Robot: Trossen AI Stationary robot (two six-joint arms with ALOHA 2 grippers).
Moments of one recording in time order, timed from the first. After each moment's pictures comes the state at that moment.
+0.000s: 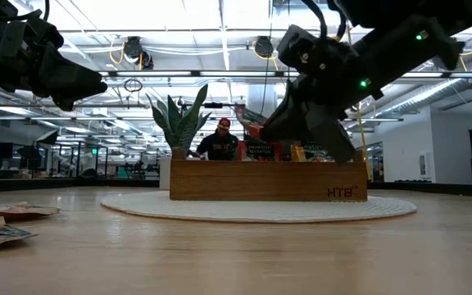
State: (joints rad) left arm 0.12 0.05 0.05 -0.05 -0.05 -0.10; right arm 0.32 1.77 0.81 0.32 0.77 -0.36
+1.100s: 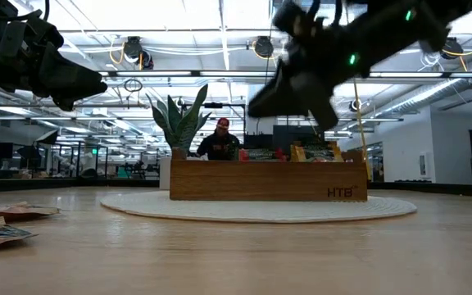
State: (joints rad) left arm 0.12 0.05 0.05 -0.05 -0.05 -0.10; right arm 0.31 1.71 0.83 0.38 0.70 -0.37
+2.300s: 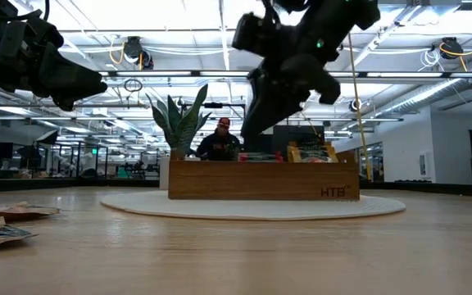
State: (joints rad) left arm 0.12 0.05 0.05 -0.05 -0.05 -0.10; right arm 0.16 1.80 1.18 -0.30 0.23 -0.18
